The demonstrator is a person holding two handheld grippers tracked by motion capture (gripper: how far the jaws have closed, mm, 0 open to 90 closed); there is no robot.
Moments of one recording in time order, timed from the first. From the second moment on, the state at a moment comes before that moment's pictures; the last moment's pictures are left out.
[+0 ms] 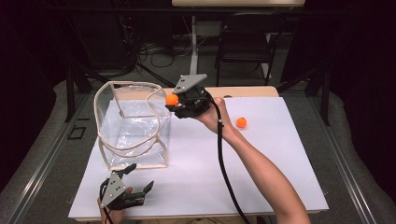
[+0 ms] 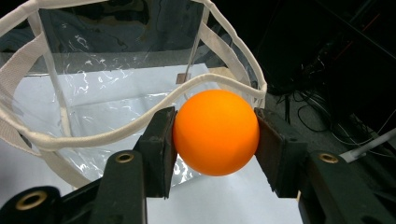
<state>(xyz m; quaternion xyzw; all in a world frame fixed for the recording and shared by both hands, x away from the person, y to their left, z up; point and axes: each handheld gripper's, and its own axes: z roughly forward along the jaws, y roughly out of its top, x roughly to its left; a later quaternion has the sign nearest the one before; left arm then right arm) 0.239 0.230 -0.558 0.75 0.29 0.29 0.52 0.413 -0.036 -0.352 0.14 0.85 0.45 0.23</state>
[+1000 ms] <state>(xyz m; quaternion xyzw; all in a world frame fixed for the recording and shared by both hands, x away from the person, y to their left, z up) 0.239 0.230 -0.558 0.75 0.29 0.29 0.52 0.412 -0.009 -0.352 0.12 0.86 0.44 0.22</state>
